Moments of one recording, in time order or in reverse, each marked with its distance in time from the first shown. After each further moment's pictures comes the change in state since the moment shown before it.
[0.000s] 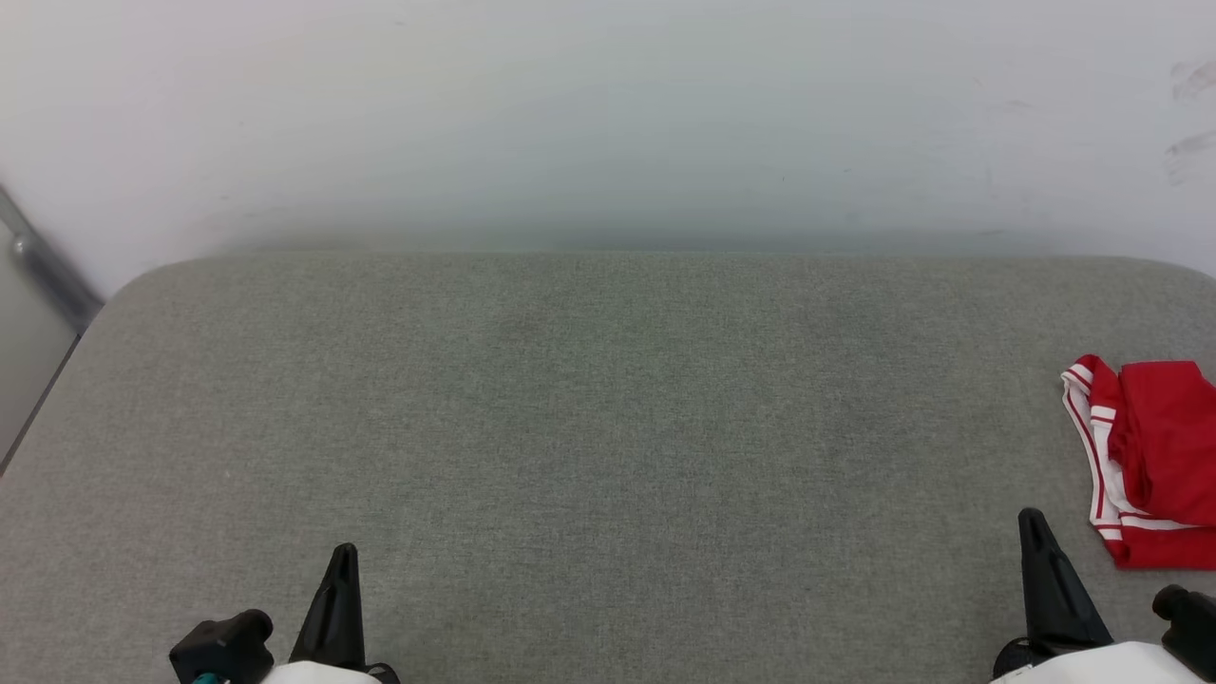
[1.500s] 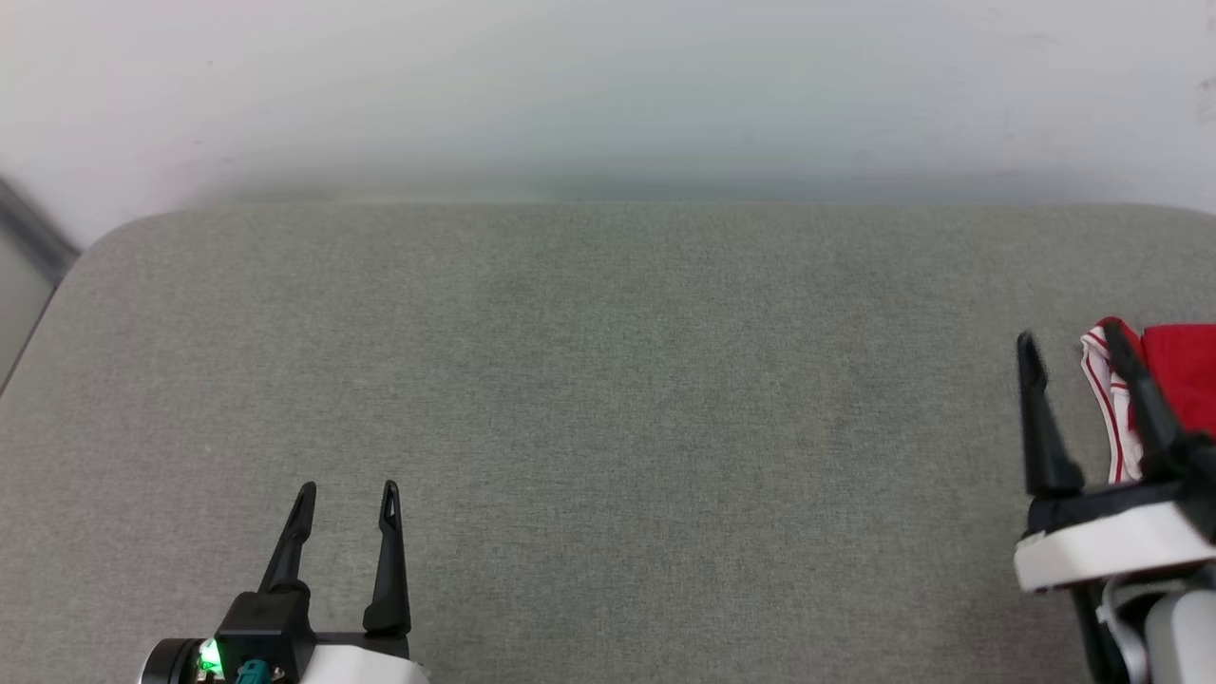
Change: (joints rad) left arm -0.016 0.003 -0.030 -0.128 0.308 0.059 -0.077; right arm -0.252 -0.122 0.028 -0.045 -0.295 0.000 -0.061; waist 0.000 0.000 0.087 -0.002
